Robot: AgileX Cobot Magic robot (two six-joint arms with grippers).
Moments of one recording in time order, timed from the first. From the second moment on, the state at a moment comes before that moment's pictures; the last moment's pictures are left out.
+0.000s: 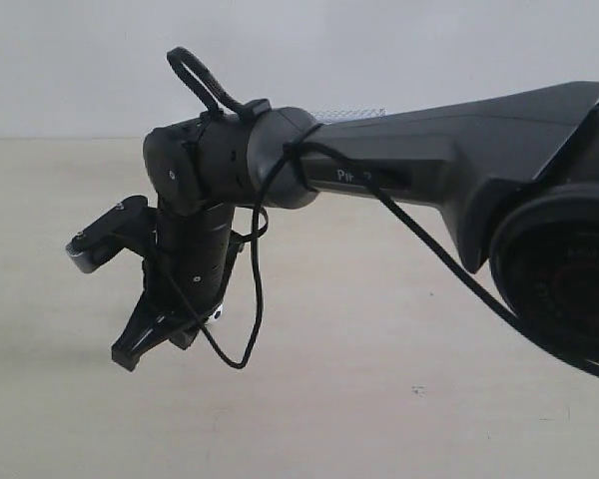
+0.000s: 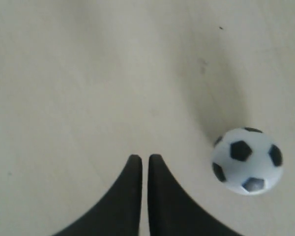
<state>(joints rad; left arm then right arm) 0.00 0.00 0.00 0.12 0.34 -0.16 0.90 2.28 -1.82 0.17 0.93 -0.31</state>
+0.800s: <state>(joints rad) 0.00 0.00 0.00 0.12 0.34 -0.16 0.89 2.40 -2.04 0.18 1.13 -0.33</state>
